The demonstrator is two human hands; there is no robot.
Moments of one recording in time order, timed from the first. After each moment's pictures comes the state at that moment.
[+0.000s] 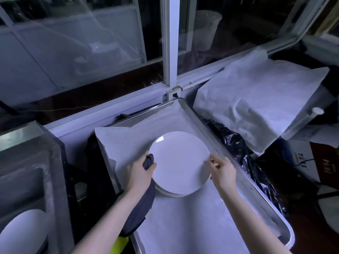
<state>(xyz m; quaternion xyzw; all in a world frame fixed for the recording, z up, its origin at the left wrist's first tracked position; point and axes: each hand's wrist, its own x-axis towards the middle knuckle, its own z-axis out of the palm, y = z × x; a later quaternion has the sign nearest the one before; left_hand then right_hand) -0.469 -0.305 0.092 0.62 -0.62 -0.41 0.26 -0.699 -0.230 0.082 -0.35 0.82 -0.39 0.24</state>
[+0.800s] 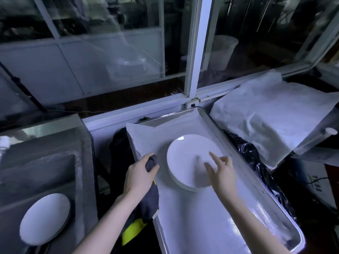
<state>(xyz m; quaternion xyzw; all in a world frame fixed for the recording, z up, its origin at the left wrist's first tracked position) -0.395 -0.264 0.118 0.64 -0.64 -0.31 0.29 -0.642 -0.215 0.092 -0.47 0.79 -0.36 0.15</state>
